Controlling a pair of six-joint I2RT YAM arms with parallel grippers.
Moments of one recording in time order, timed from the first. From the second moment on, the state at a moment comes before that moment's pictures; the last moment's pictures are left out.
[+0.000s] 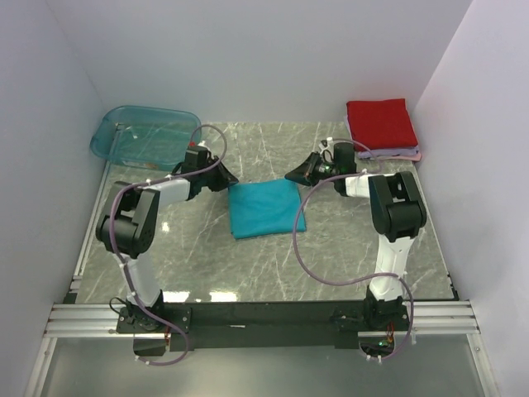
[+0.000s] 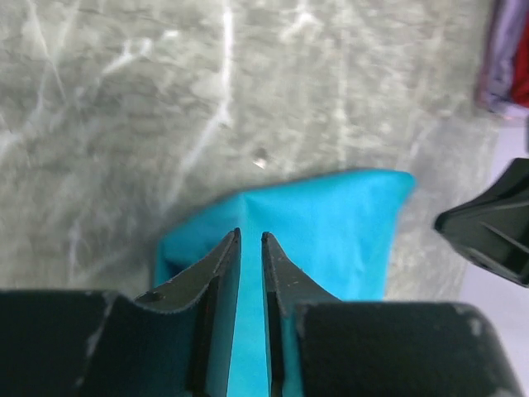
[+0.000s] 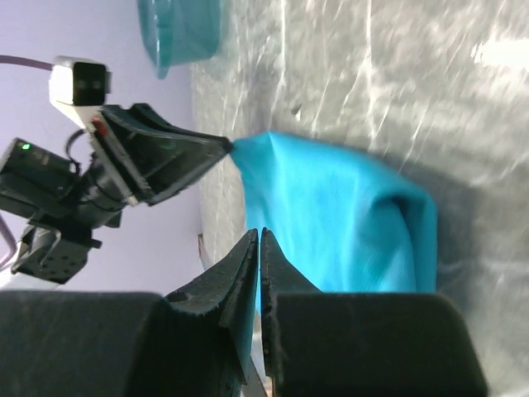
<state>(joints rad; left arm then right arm) -0.29 1.85 1.06 0.14 0.29 -0.81 0.16 2.02 1.09 0.41 -0.84 0.96</state>
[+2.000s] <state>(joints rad) -1.21 2.05 1.40 -0.25 -0.60 -0.11 -0.17 0.95 0.47 -0.37 -0.25 0.72</state>
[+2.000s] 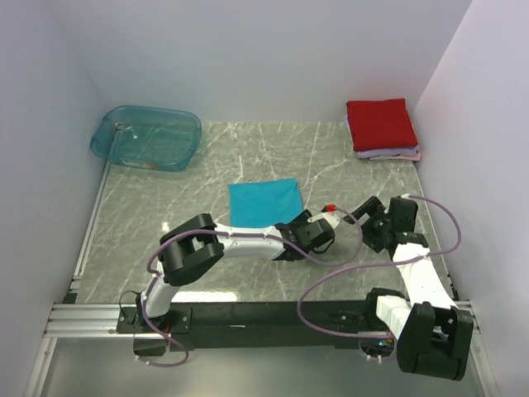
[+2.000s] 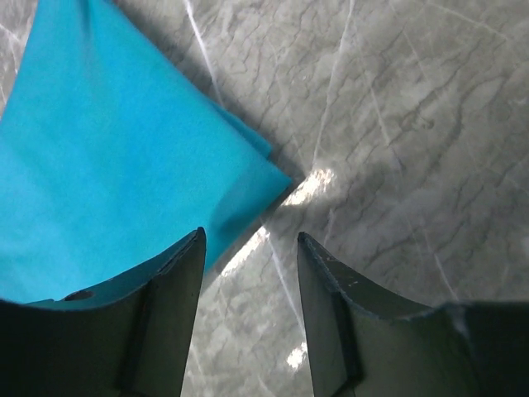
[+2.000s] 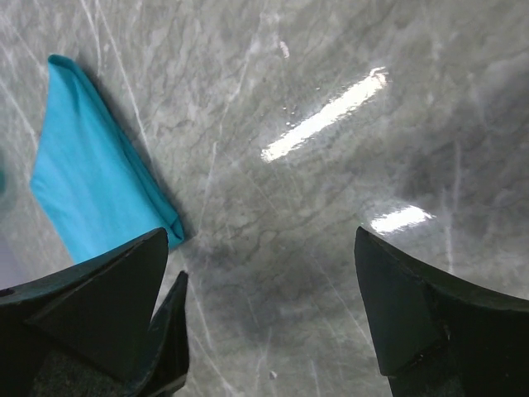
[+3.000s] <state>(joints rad) -1.22 2.10 1.34 -0.09 -0.68 -0.02 -0.17 1.22 0.40 0.05 -0.56 0.83</state>
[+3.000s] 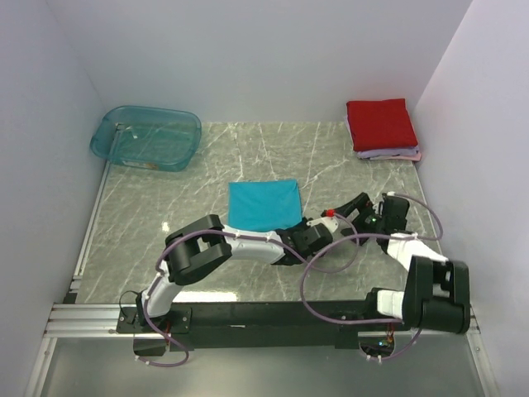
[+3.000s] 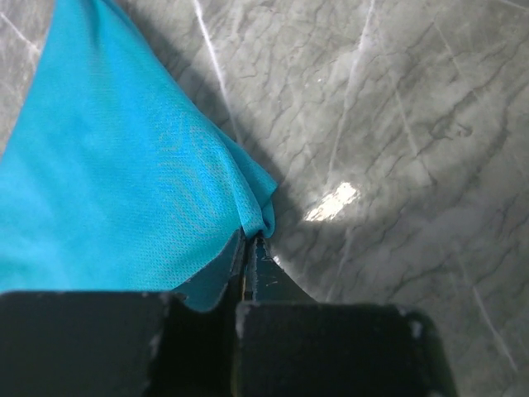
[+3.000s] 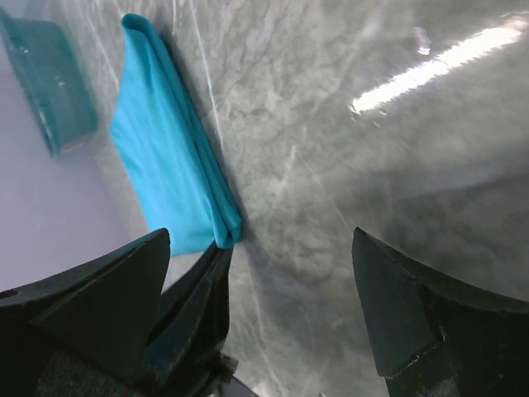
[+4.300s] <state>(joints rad) -1.20 1.96 1.28 -0.10 -0.64 -0.16 0.26 1.89 0.88 0.18 -0.60 0.88</state>
